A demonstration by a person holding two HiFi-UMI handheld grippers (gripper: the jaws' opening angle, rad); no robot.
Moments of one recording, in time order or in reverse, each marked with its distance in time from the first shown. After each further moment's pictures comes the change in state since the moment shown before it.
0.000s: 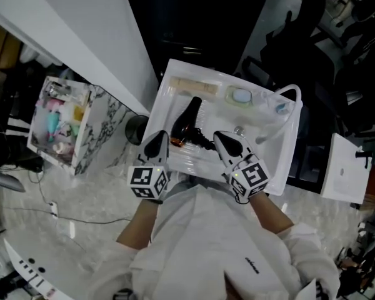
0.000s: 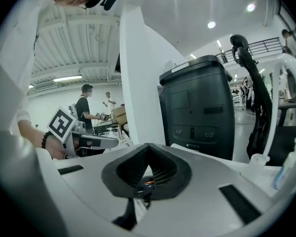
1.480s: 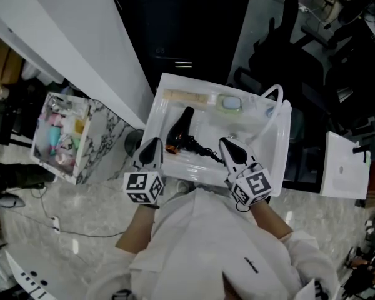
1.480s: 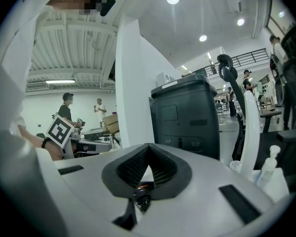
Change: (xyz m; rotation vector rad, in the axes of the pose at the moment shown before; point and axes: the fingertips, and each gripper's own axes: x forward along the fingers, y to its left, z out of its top) left arm -0.020 -0.022 0.021 0.043 -0.052 0.000; right arm -0.063 -0.010 0.031 0.003 -0.113 -0.115
